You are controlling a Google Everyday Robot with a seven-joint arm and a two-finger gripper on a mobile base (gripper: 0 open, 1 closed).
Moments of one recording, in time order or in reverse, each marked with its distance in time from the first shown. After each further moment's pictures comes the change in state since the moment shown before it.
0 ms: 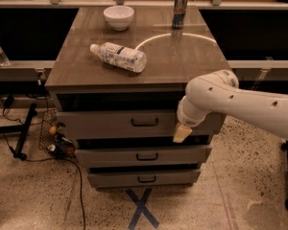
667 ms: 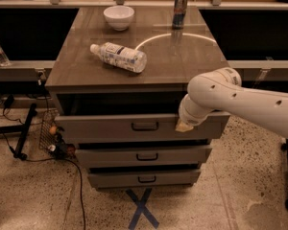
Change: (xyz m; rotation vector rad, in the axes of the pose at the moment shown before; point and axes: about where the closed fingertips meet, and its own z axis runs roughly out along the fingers) arm 0.005 -0.001 -0.006 -0.002 0.010 0.004
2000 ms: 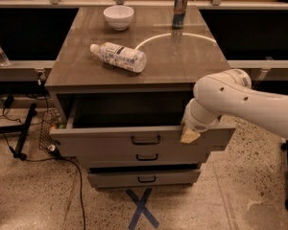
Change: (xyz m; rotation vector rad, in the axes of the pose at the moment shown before) arm 0.011 0.030 -0.027 -0.046 0.024 -0.024
